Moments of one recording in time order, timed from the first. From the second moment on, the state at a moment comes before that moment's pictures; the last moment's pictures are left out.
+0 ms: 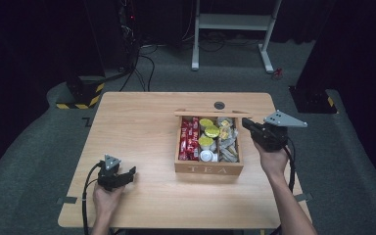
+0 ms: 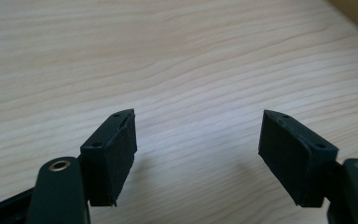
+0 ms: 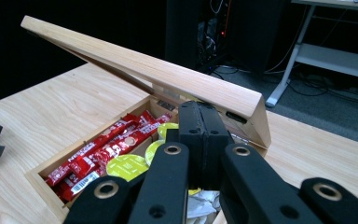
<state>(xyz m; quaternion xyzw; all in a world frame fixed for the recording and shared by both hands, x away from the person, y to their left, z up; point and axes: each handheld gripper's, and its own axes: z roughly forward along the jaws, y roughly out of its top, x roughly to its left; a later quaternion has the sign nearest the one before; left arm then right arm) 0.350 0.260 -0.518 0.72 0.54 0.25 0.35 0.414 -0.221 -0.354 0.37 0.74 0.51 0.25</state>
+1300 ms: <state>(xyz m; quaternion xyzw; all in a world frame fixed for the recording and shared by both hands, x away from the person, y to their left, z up) 0.391 0.130 -0.444 0.79 0.37 0.16 0.45 0.429 -0.219 -0.343 0.37 0.74 0.51 0.25</state>
